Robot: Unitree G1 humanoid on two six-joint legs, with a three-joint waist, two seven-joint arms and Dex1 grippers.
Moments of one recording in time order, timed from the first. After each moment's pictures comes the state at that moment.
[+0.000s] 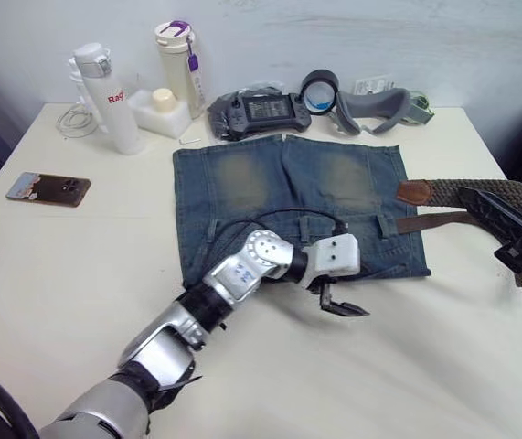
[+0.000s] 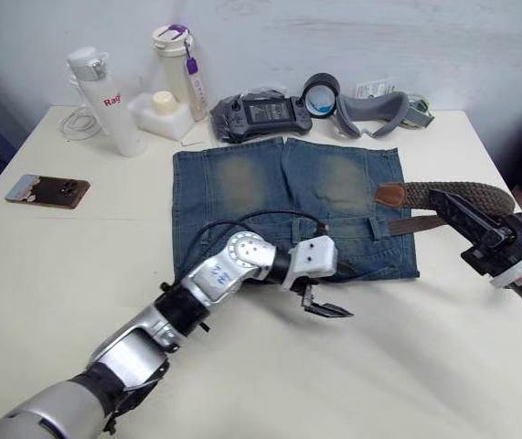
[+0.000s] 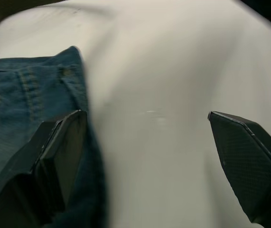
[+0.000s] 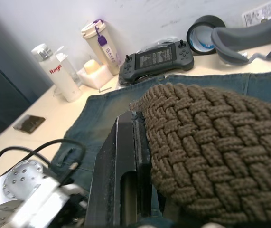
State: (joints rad) left arm -0.93 0.03 -0.62 0.55 -0.05 0.06 -0.80; right arm 0.08 -0.90 -0.77 -0.52 1.59 0.74 0.21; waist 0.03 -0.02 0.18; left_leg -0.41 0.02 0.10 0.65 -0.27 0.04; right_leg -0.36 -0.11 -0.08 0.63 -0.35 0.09
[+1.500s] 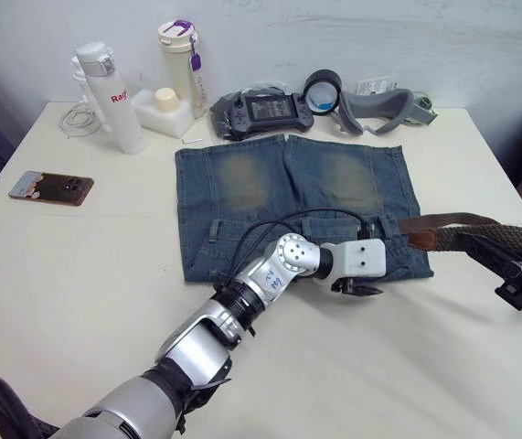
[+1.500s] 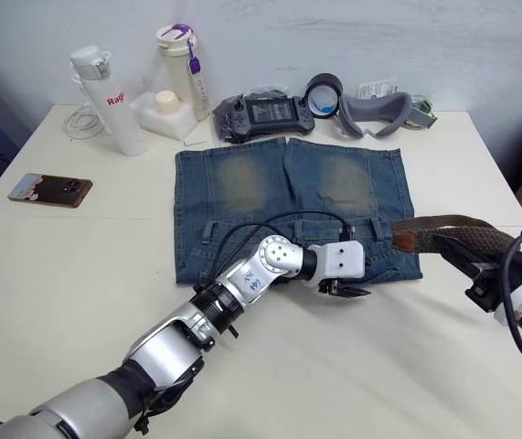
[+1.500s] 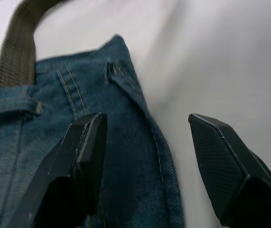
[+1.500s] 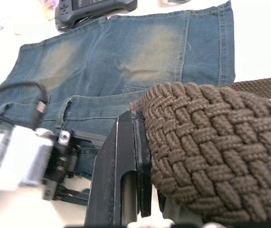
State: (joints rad) left arm -0.93 -0.13 -0.53 0.79 0.21 -0.09 -0.72; right arm 0.32 -0.93 -0.83 -0.61 1.59 0.81 0.01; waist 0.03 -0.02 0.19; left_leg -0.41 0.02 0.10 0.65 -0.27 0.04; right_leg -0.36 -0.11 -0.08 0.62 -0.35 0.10
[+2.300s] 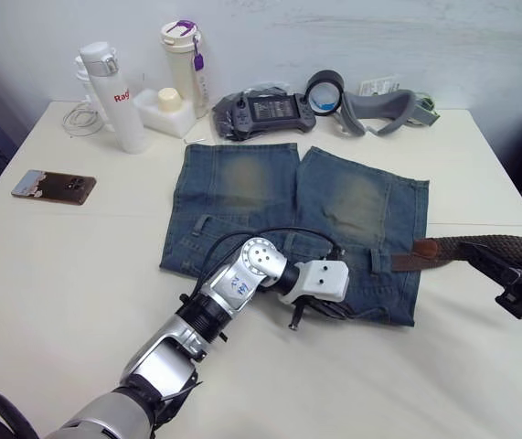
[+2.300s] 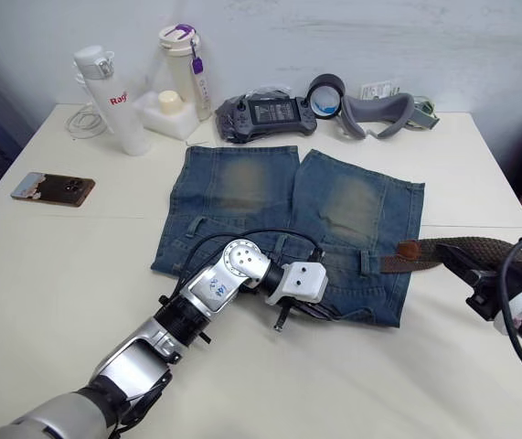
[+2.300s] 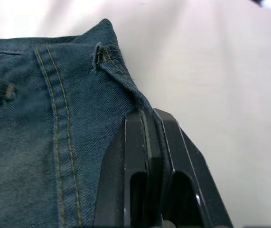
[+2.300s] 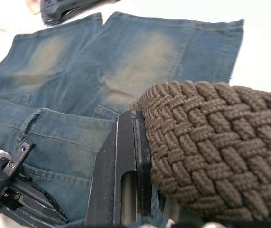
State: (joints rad) left arm -0.76 0.09 -0.53 0.33 0.05 0.12 -1.21; right arm 0.38 -0.91 -0.83 -0.65 1.64 0.81 -0.07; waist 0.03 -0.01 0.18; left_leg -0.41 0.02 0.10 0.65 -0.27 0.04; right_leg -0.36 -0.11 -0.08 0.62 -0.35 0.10
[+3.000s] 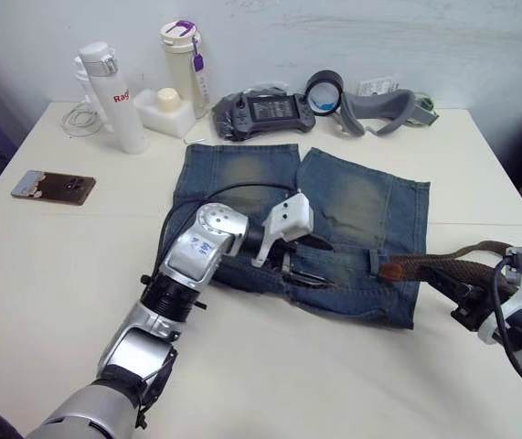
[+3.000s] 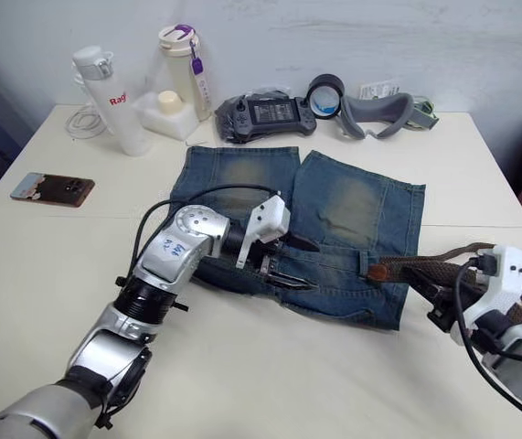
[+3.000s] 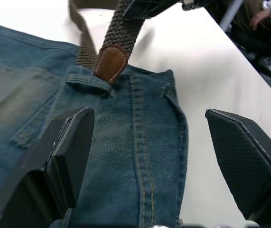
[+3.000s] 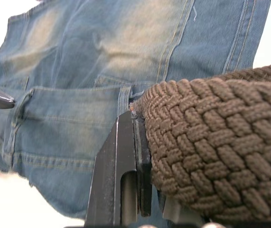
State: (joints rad) left arm -0.82 0.23 -0.30 0.12 -0.17 0.58 -1.15; right arm 0.27 -0.79 -0.56 -0.52 1.50 0.78 -0.04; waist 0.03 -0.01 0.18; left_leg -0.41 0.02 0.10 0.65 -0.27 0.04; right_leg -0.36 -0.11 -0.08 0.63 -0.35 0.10
